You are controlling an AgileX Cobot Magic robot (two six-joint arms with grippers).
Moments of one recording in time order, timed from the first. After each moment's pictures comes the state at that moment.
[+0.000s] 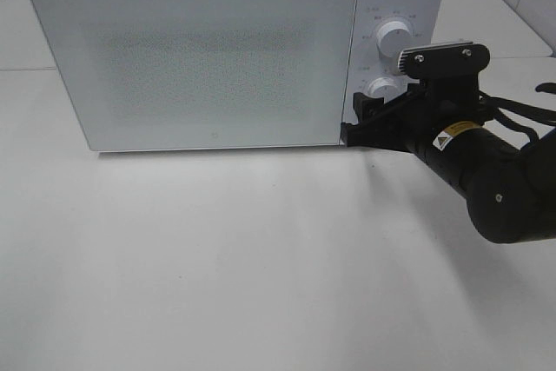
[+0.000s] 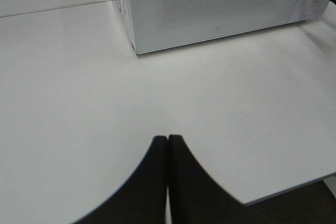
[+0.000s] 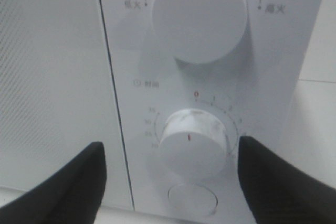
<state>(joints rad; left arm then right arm) -0.26 0.00 -0.50 -0.06 1.05 0.06 0.48 1.91 -0.57 0.26 -1.09 -0.15</state>
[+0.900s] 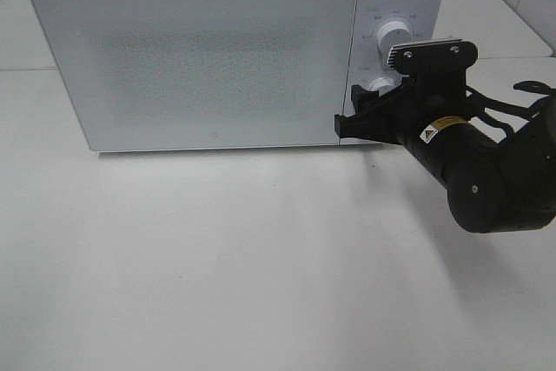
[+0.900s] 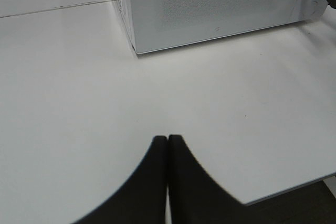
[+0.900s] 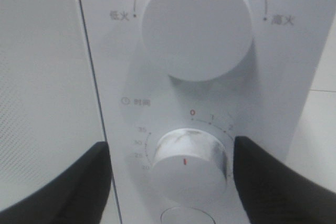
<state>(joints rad) -0.26 0.00 -0.50 -0.06 1.05 0.06 0.48 1.98 -0.64 0.29 -1.12 -0.17</state>
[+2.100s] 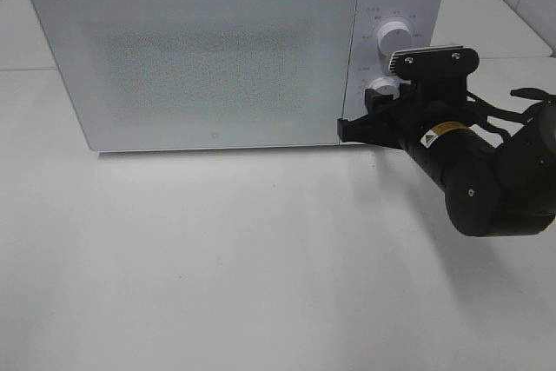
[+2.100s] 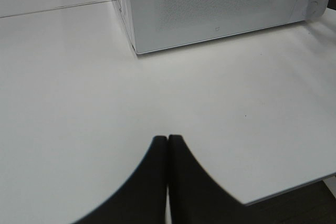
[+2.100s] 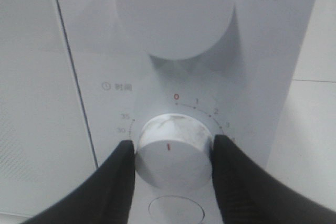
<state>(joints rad) -0.26 0.00 -0.50 -0.06 1.05 0.06 0.48 2.00 -0.64 0.33 -1.14 -0.17</state>
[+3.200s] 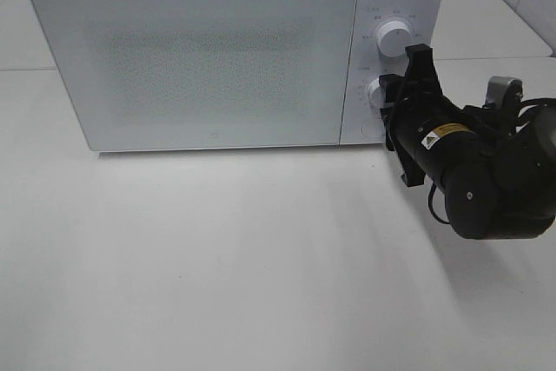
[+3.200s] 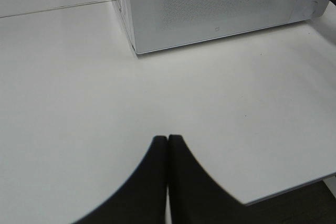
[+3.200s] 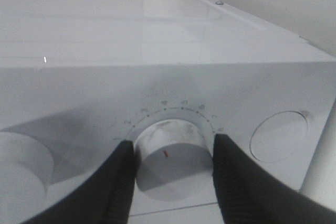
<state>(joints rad) -0.26 0.00 -0.50 -0.06 1.05 0.06 0.48 2.01 -0.64 0.34 -1.17 1.35</state>
